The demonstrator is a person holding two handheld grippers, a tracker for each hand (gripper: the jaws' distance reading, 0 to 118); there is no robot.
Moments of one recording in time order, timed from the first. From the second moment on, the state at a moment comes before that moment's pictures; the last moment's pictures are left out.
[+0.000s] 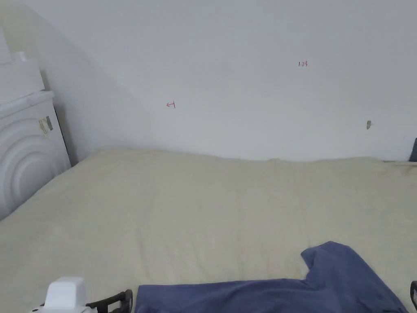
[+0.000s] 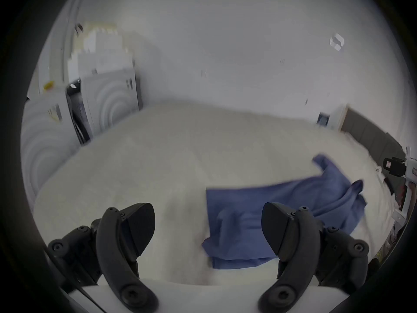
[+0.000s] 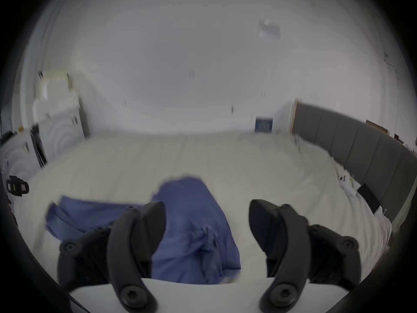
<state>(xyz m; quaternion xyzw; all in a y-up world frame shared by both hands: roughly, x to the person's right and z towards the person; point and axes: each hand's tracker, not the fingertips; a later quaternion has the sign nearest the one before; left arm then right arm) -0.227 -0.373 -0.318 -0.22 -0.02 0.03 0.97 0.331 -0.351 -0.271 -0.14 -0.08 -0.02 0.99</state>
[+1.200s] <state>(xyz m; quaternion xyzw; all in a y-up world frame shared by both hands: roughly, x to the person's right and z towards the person) -0.164 -0.364 -0.140 -0.19 -0.10 0.03 0.98 0.223 -0.350 -0.110 -0.17 -0.01 -0.03 0.99</state>
